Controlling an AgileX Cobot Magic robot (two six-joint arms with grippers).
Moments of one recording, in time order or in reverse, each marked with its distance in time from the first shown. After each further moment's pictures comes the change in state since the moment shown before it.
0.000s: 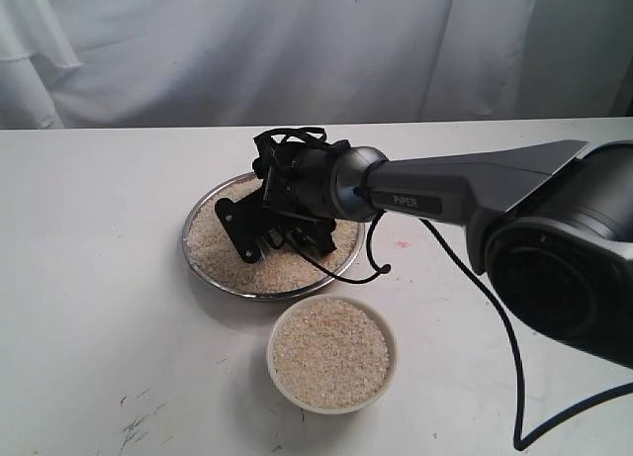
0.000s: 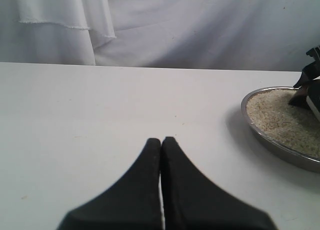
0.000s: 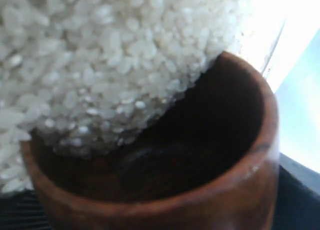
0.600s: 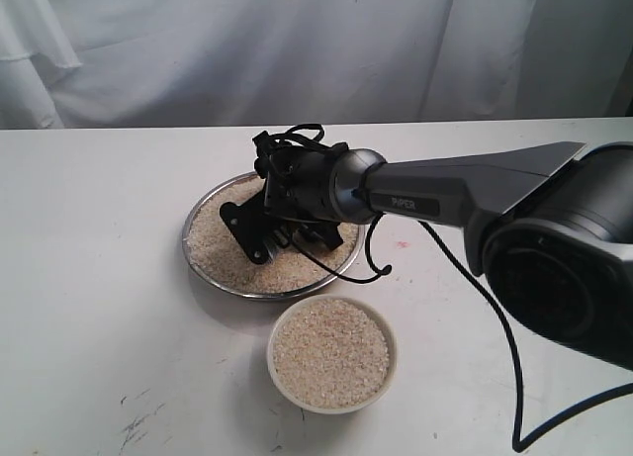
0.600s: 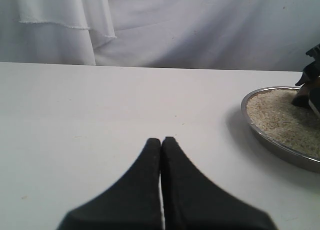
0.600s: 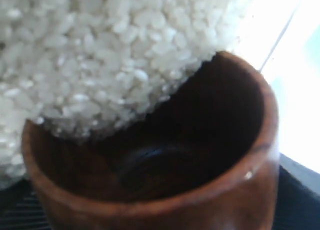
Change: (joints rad) left arm 0.000 0.000 0.000 0.000 0.000 0.000; right arm 0.000 0.004 0.002 -0.096 0.026 0.003
